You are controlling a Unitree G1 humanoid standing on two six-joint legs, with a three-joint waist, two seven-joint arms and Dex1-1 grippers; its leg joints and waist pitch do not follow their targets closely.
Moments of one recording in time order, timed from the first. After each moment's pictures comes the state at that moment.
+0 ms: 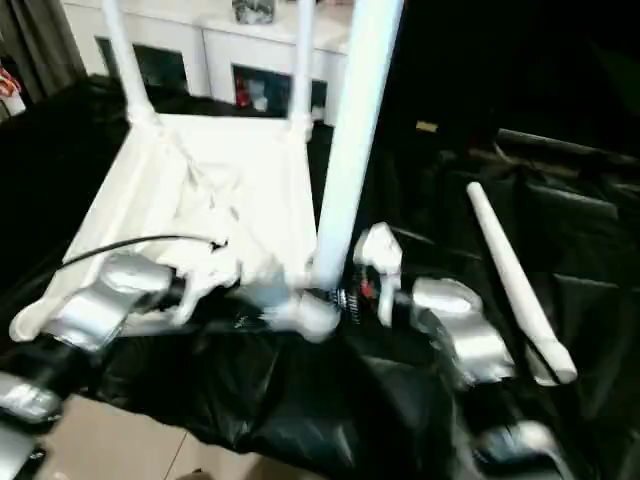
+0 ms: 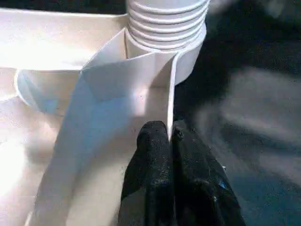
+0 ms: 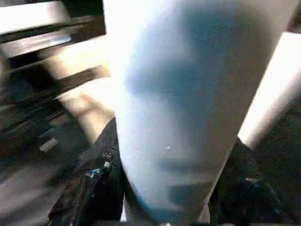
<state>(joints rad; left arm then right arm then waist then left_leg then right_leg) -0.61 0.35 -0.34 0.51 0.01 0.27 -1.03 -0.48 -0.27 0.11 0.51 0.25 0.08 0.83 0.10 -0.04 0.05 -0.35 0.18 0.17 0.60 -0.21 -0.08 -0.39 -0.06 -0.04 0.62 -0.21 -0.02</state>
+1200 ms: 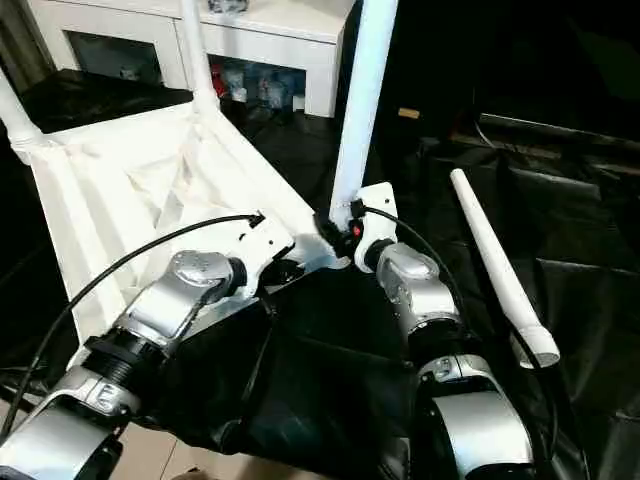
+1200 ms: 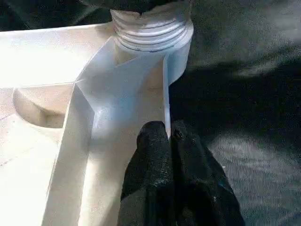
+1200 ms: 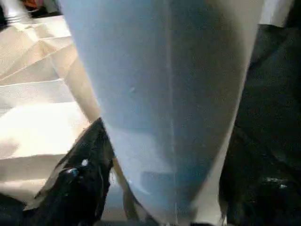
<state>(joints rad) -0.64 0.18 -0.32 0.49 0.10 0.40 -0.74 -0.70 -0.13 0.00 0.85 0.19 0.07 0.58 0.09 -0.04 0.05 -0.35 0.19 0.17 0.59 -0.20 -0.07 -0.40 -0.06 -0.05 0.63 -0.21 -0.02</state>
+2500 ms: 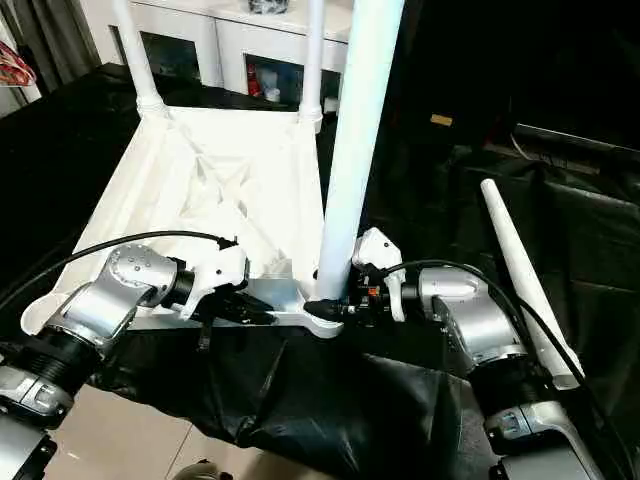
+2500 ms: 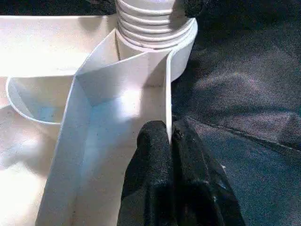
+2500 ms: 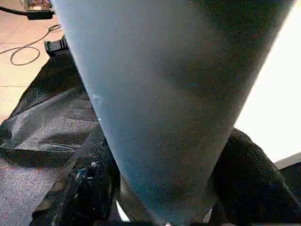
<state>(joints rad) -0.61 0.41 -0.37 0.52 0.02 0.09 -1.28 -0.48 -0.40 0.21 0.43 0.19 0.16 1.21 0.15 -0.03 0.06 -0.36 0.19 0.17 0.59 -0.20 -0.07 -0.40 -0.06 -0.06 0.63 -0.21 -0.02</state>
